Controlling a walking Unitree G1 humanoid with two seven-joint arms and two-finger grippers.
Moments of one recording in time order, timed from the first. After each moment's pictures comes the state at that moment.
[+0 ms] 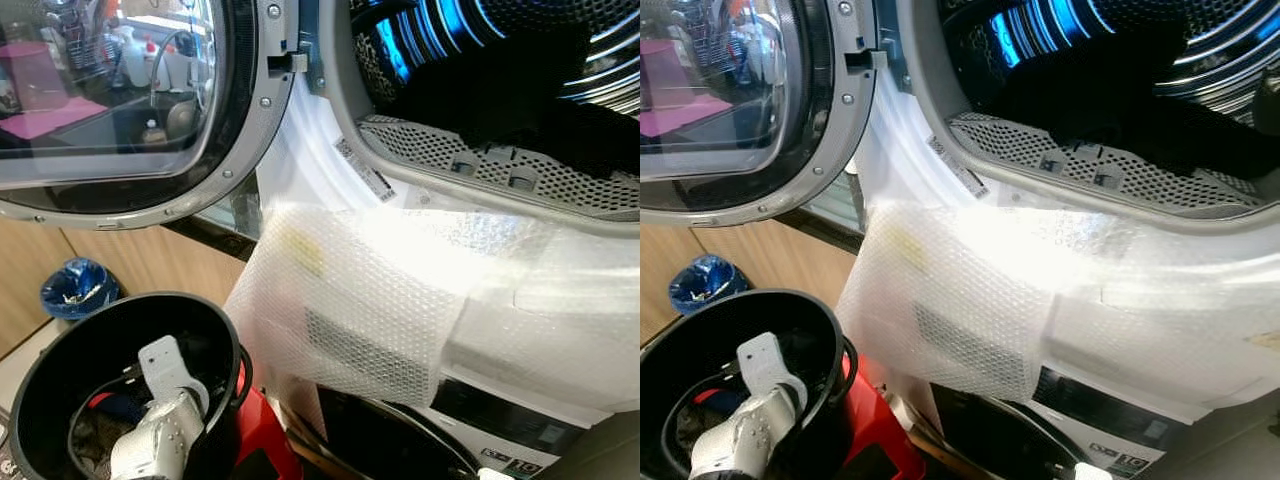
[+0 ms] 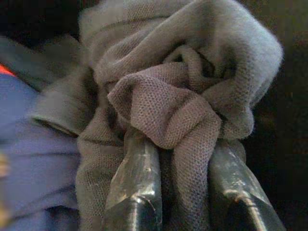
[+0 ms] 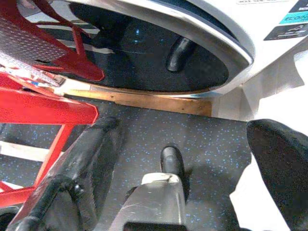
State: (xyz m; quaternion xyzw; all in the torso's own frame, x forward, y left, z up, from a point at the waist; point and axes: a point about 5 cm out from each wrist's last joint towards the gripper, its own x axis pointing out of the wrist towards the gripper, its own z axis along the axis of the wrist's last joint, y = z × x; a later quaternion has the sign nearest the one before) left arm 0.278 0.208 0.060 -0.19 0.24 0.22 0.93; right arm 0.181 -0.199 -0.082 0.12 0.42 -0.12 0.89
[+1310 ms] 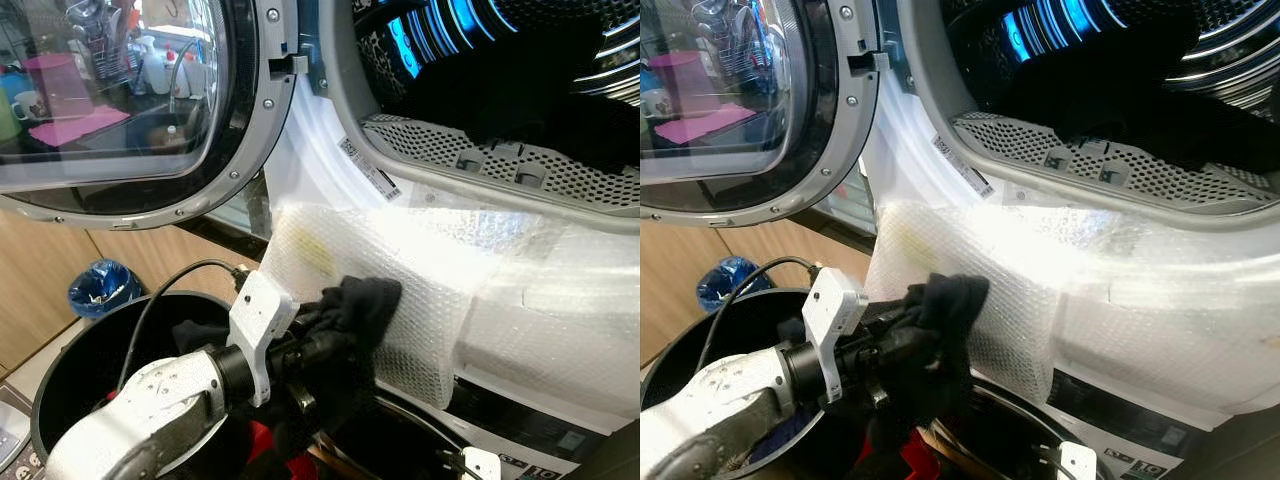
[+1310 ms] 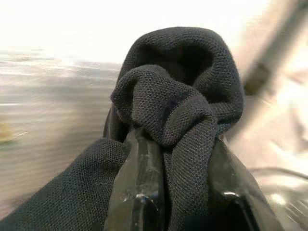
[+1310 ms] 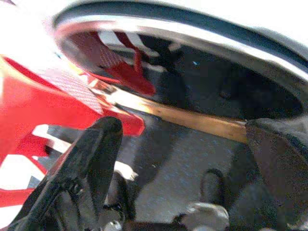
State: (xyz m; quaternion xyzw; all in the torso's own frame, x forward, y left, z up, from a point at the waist) left arm 0.216 0.094 0.213 0.00 0.03 -0.51 0.86; right arm 0.207 -0.191 -0.068 0.14 0.37 -0.03 0.92
